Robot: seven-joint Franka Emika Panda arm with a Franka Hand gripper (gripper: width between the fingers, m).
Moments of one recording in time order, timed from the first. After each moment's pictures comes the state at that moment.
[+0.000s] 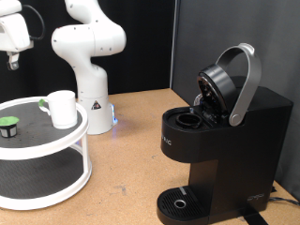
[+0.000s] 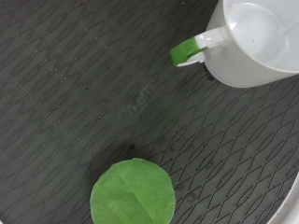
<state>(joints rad) 0.09 -0.68 -0.76 -2.43 -0.38 1.84 -1.96</state>
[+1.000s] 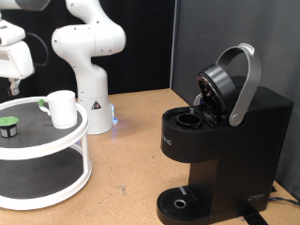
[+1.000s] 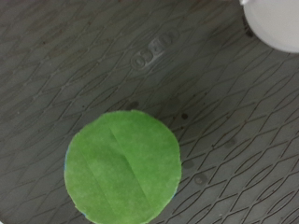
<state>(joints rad) 0.13 -0.53 -0.82 -2.48 -0.40 2.04 -2.13</state>
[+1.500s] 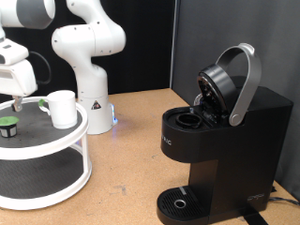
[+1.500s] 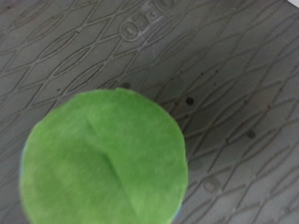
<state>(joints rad) 0.14 -0.46 -0.86 -2.54 -0.39 2.17 -2.13</state>
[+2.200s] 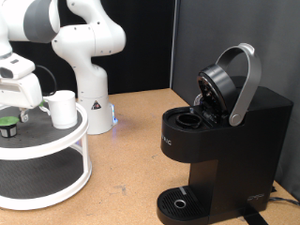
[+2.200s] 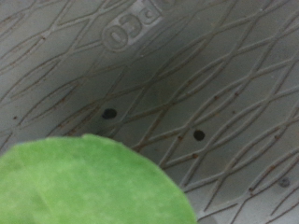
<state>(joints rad) 0.13 -0.43 -0.89 -2.62 -0.40 2.27 -2.14</state>
